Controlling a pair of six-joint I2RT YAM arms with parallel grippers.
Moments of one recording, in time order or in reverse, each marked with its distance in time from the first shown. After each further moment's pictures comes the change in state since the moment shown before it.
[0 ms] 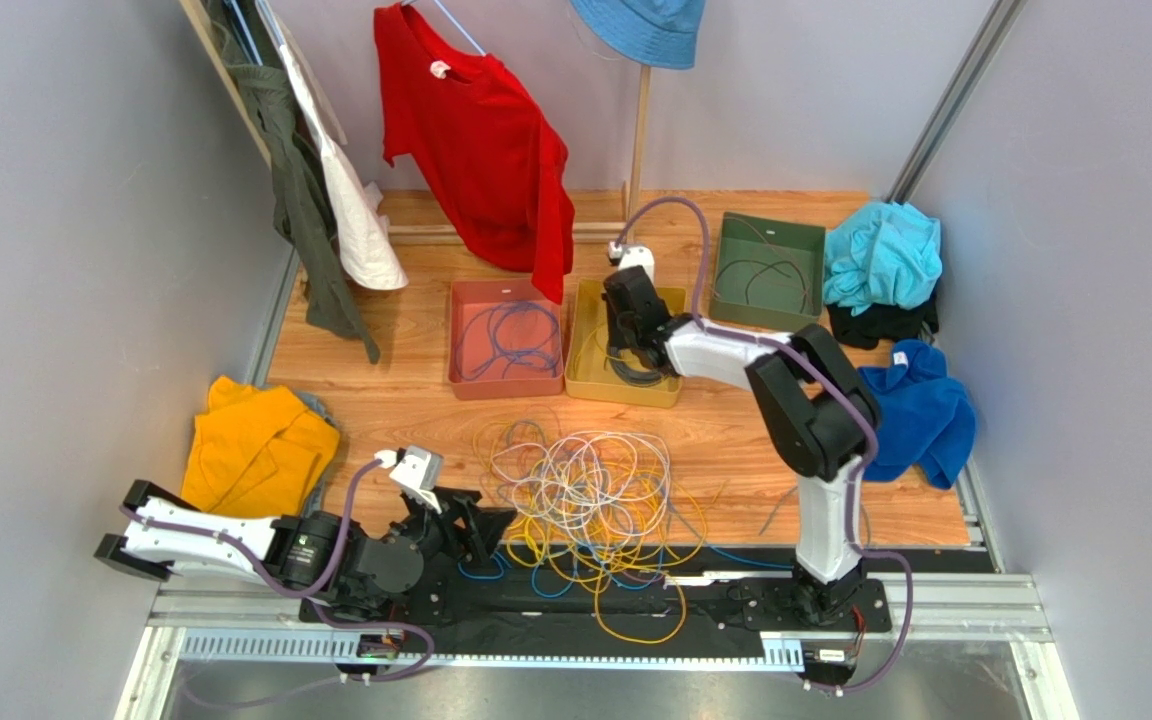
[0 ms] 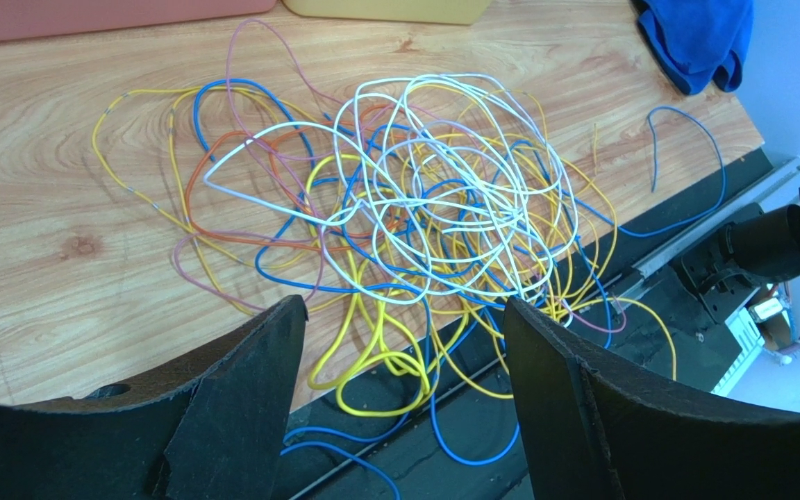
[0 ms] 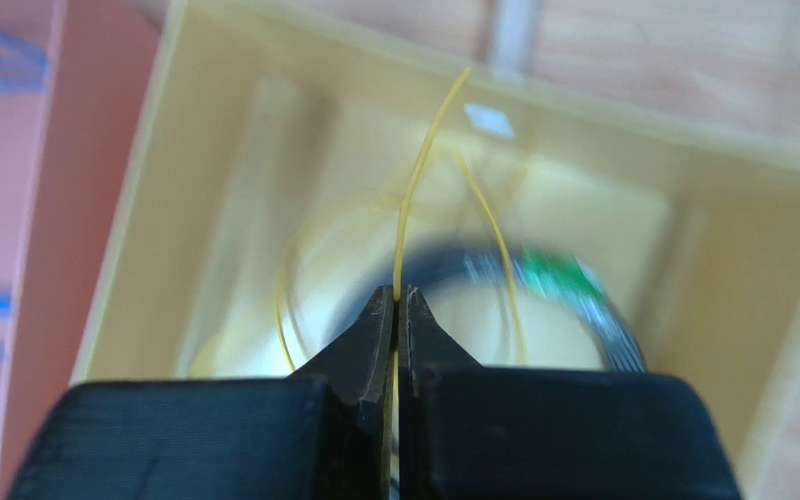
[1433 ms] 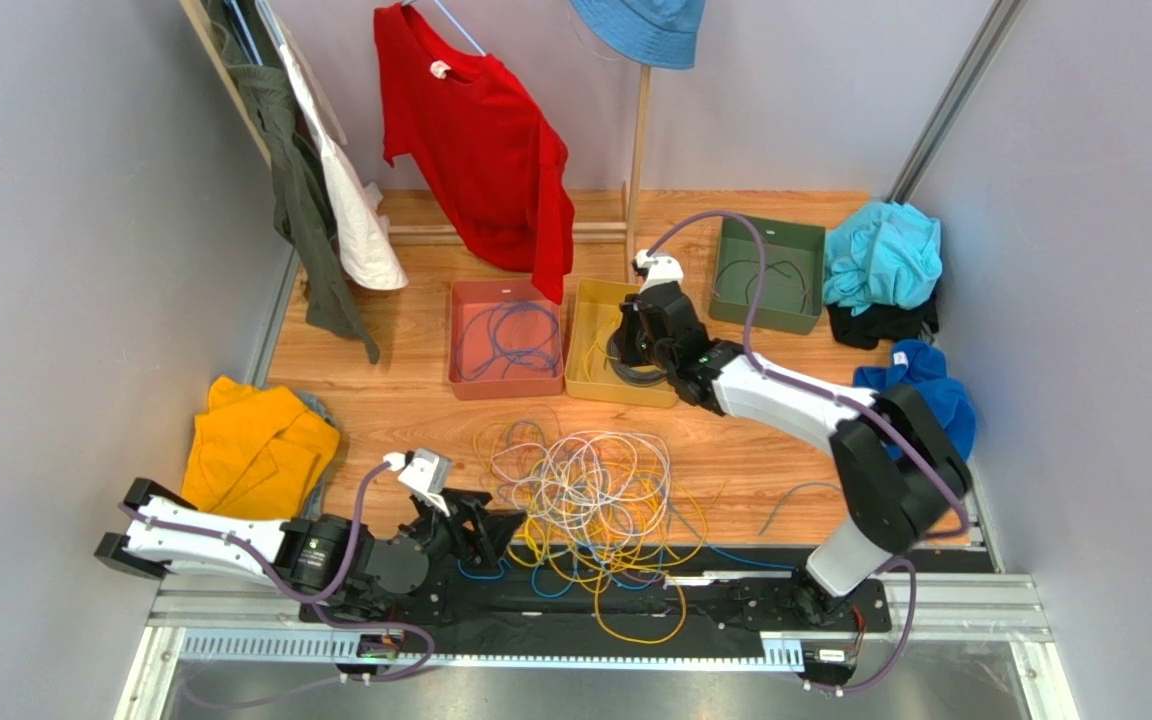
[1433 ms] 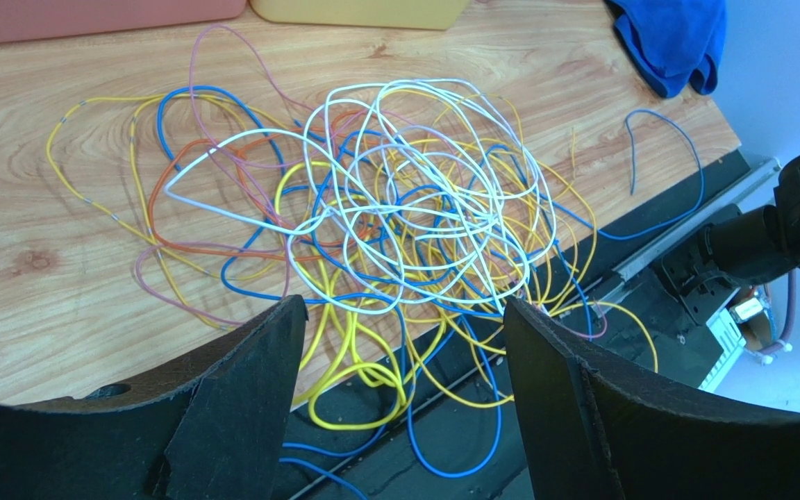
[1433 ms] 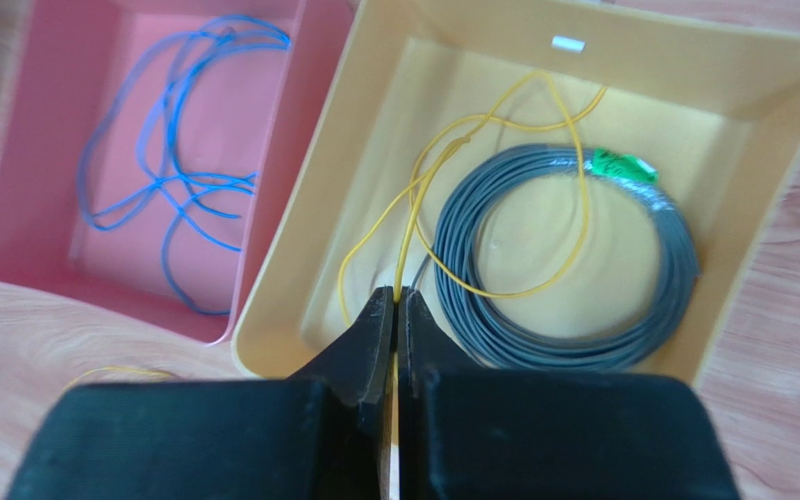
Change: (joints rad) left arm 0.000 0.045 -0.032 0.137 0.007 0.045; right arm 0.042 -0.432 -0.319 0.035 -0.137 0.124
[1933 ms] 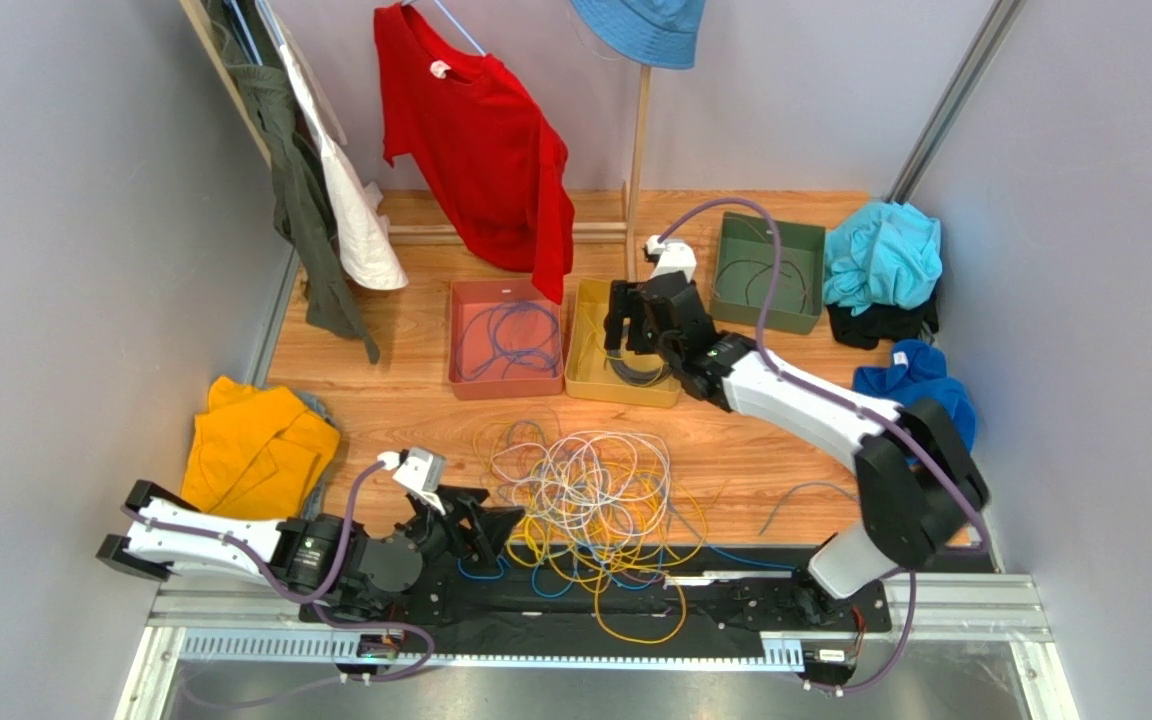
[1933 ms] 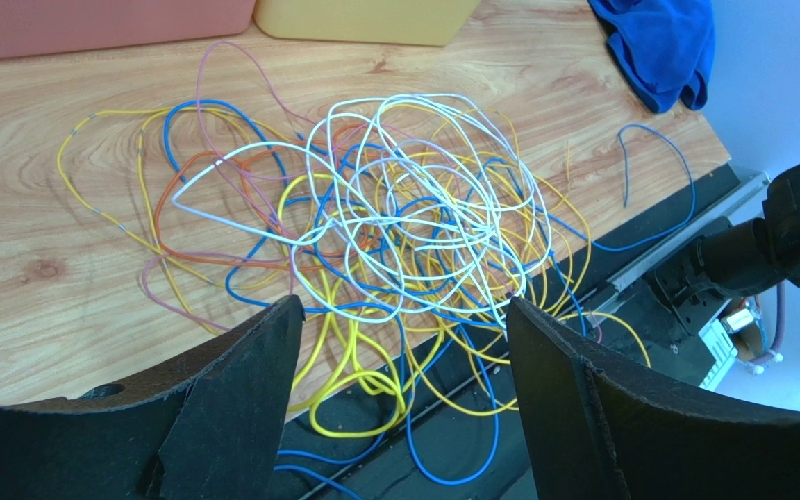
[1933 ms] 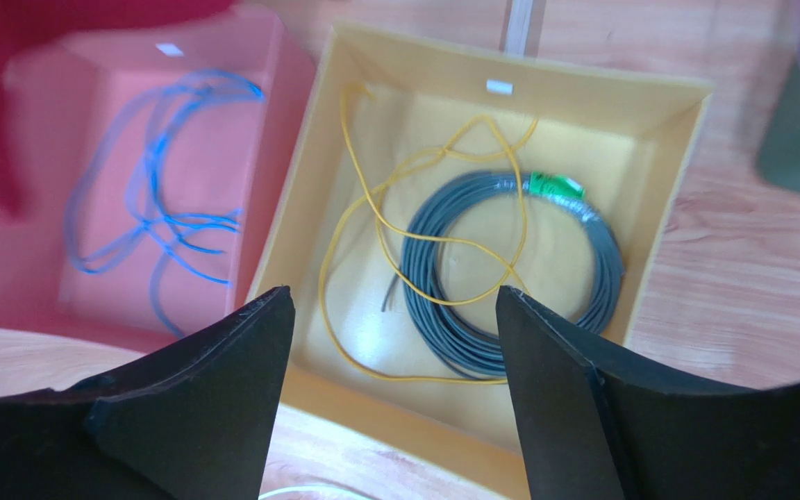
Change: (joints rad) left arm 0.000 -0.040 0.000 -0.007 -0.015 0.016; right arm 0.008 0.011 0.072 -0.087 0.106 0.004
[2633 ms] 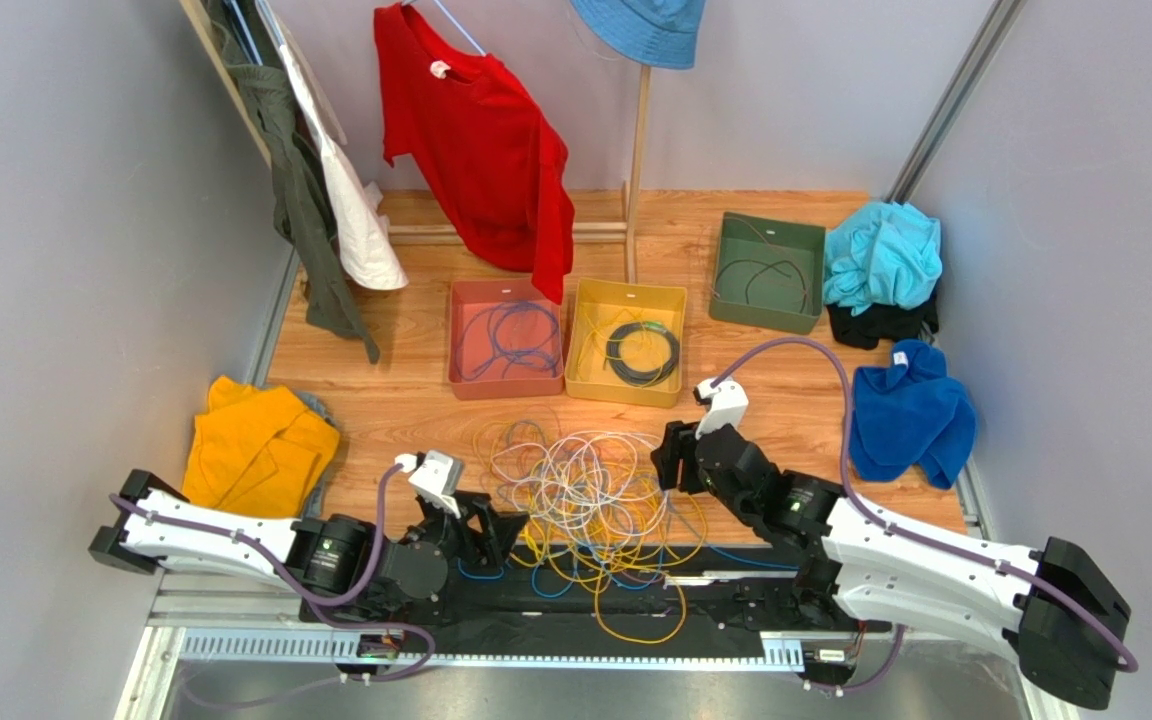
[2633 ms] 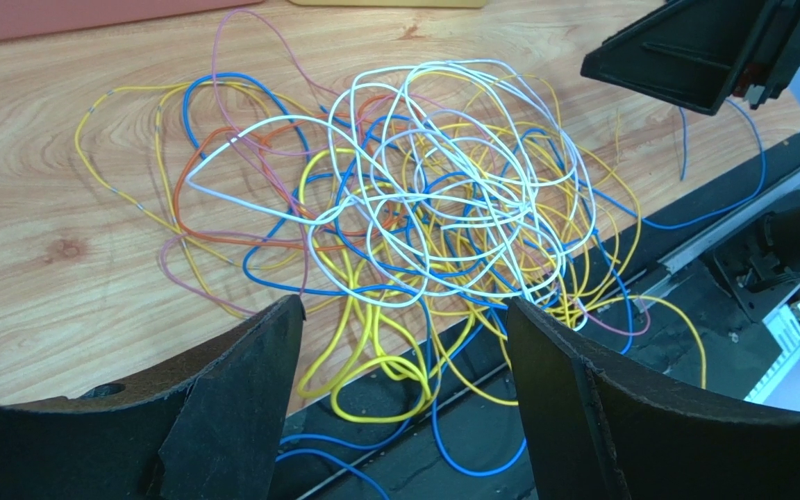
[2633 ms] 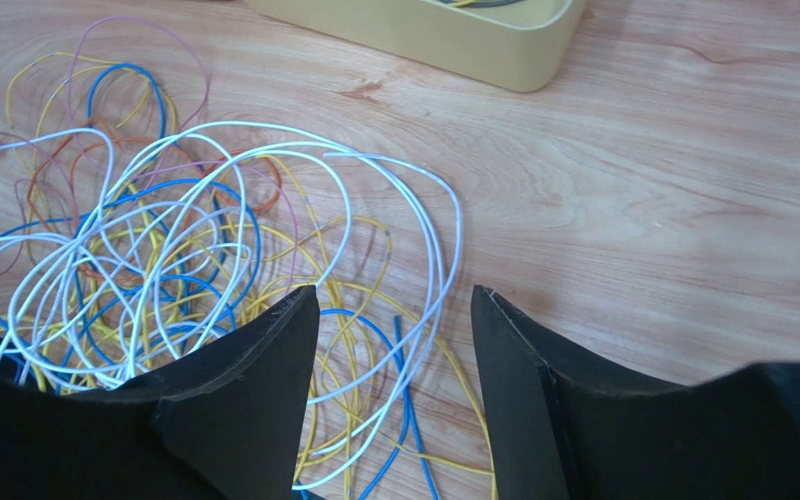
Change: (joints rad) left arm 0.000 0.180 0.027 -0.005 0.000 -0.055; right arm 0.320 -0.741 -0.678 -0.111 0.137 0.155
